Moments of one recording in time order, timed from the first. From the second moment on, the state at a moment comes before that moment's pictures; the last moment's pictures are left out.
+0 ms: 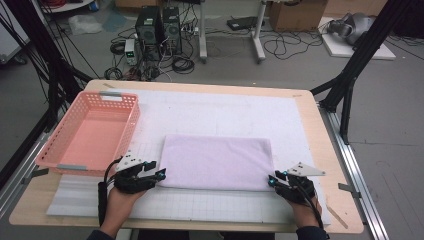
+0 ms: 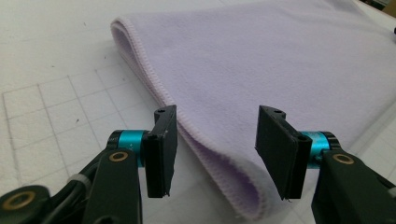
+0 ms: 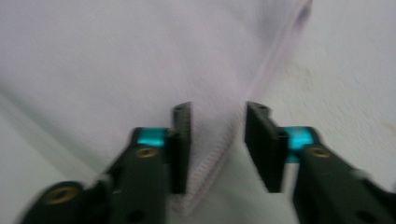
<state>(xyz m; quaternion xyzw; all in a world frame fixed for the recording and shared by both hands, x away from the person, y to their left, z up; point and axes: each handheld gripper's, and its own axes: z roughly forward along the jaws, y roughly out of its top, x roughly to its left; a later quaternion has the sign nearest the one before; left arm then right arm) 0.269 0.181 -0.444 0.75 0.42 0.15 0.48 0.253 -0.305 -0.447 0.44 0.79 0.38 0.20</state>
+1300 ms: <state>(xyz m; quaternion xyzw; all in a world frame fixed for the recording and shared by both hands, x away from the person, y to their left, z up) 0.308 0.182 -0.439 0.73 0.47 0.12 0.49 0.285 -0.315 -0.428 0.48 0.73 0.44 0.22</state>
